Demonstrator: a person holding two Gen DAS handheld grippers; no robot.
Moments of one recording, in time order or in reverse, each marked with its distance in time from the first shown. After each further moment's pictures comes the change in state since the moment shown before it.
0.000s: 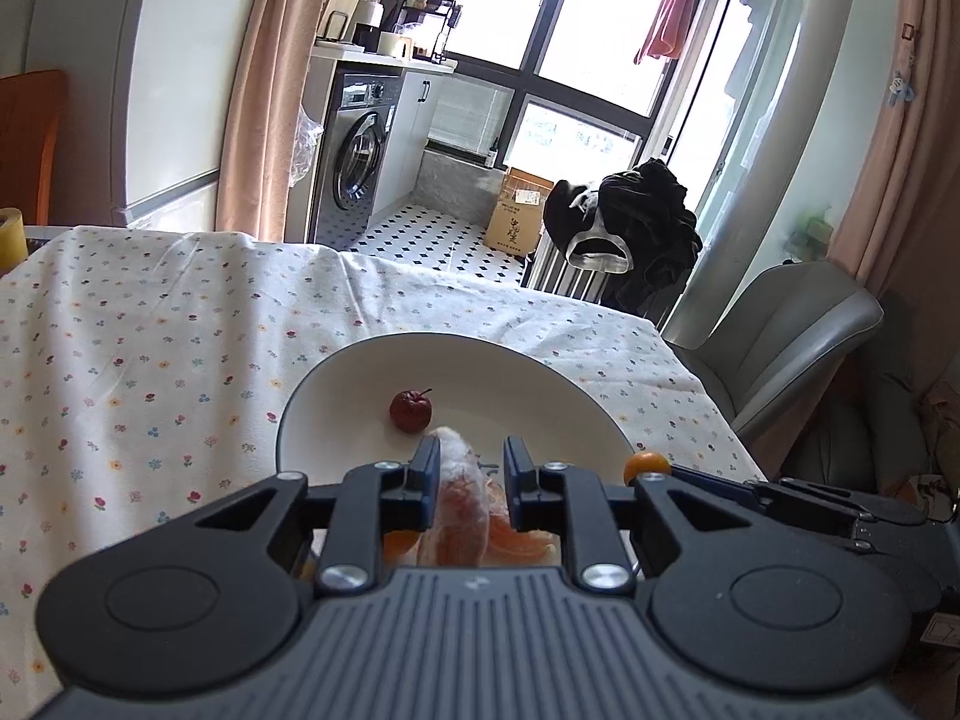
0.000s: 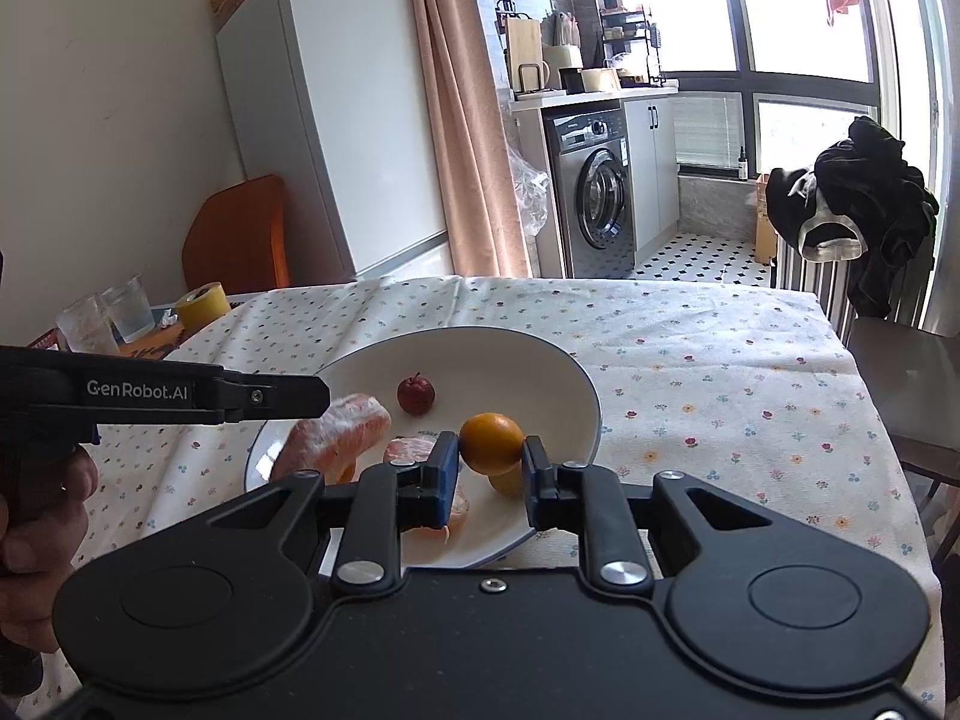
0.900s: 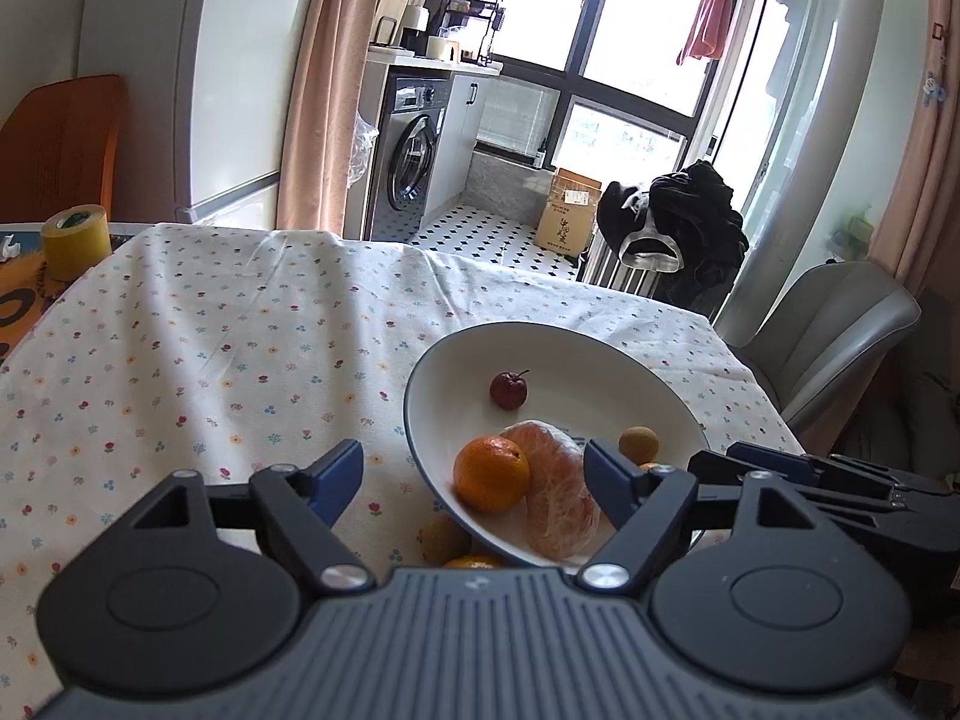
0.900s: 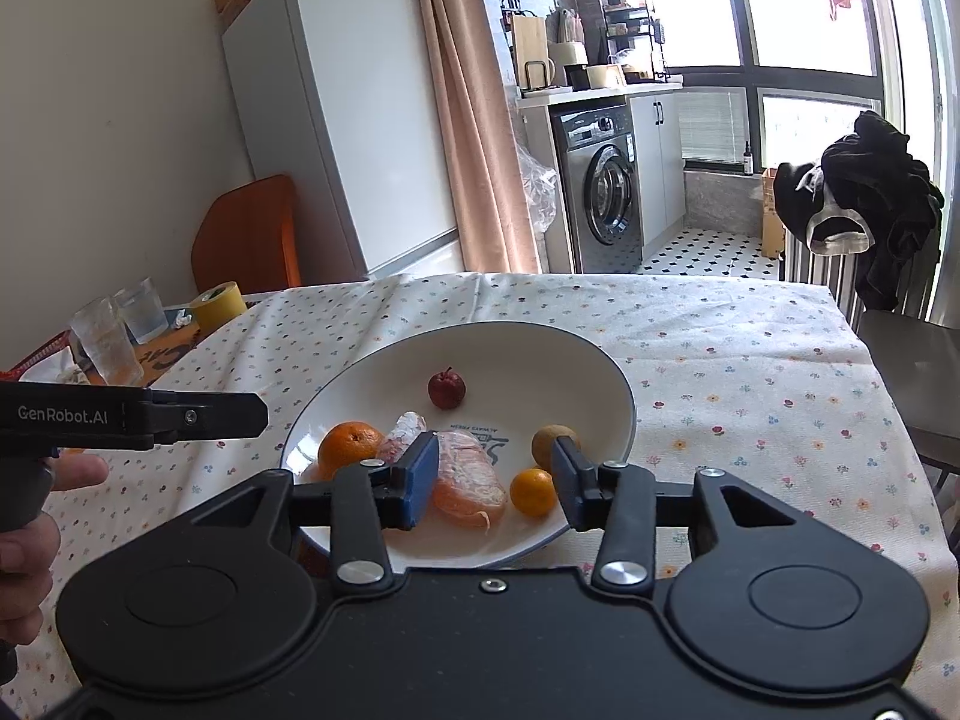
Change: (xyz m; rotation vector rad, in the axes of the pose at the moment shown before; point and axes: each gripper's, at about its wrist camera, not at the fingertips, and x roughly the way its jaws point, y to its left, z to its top) left arm -0.039 0.029 -0.009 -0.011 0.009 0.105; right arm -0.008 0.017 -0.003 0.010 0.002 0.015
